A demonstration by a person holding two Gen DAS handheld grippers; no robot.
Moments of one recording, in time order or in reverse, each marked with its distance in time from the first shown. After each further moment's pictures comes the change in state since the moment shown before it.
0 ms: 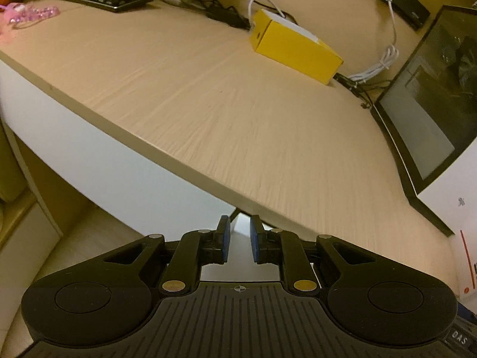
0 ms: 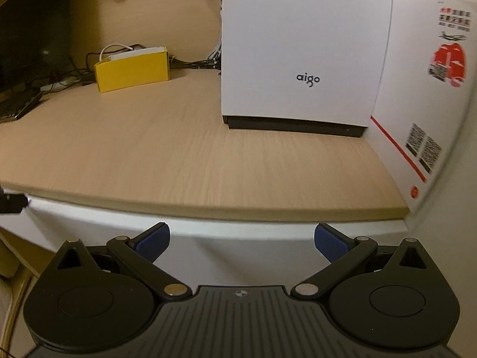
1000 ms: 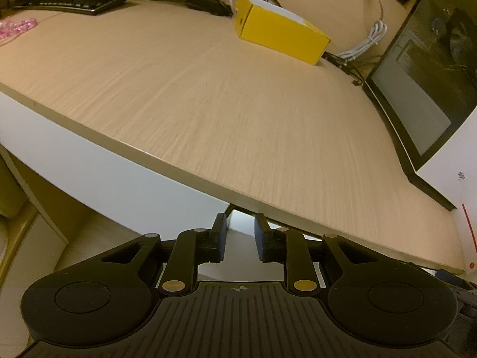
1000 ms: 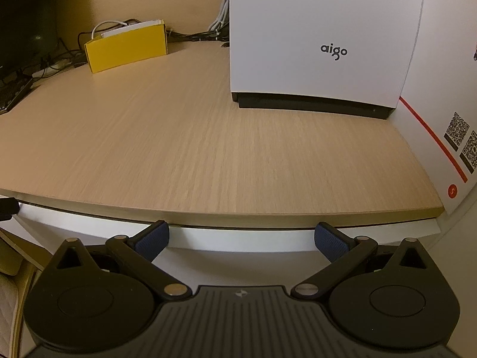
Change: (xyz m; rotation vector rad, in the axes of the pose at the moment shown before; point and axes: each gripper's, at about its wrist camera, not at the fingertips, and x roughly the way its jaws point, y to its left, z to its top) left arm 0.002 -0.011 0.003 0.082 0.062 0.014; right arm 0.040 0.010 0.012 0.008 0.122 0.013
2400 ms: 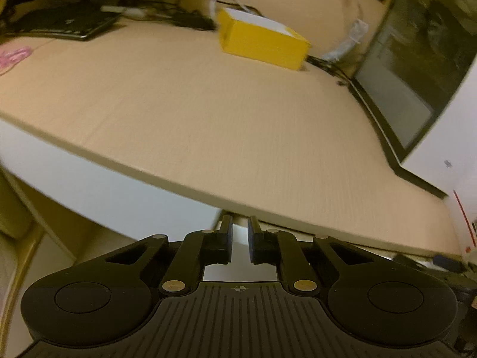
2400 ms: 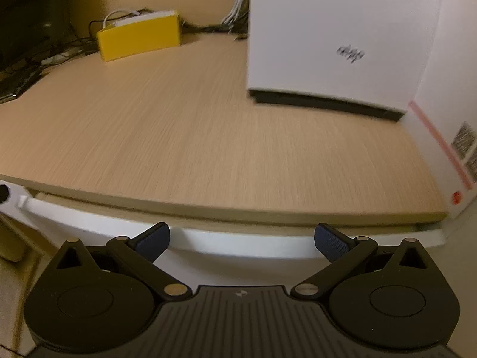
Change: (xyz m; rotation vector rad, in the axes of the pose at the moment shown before) left arm -0.025 -0.019 0.001 0.094 -0.024 -0.003; right arm -0.006 0.008 0.001 -0.047 0.016 -0.008
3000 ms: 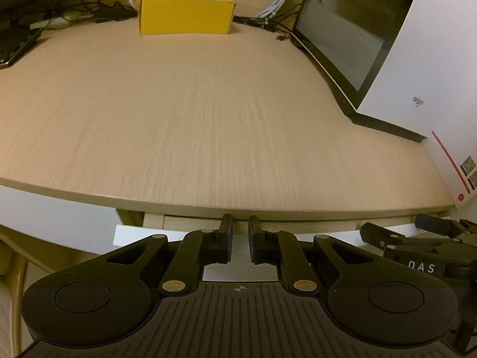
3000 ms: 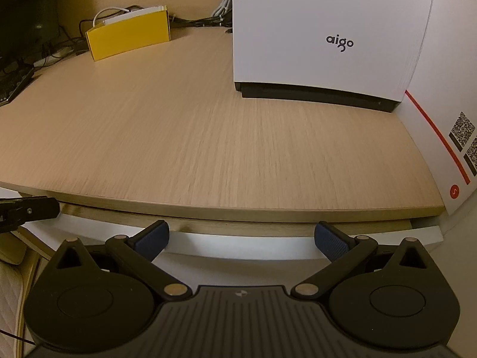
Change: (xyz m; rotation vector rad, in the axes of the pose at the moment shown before) left arm 0.038 -0.069 -0.010 0.198 0.090 -0.067; right arm 0.005 -0.011 0.004 0.042 0.051 0.020
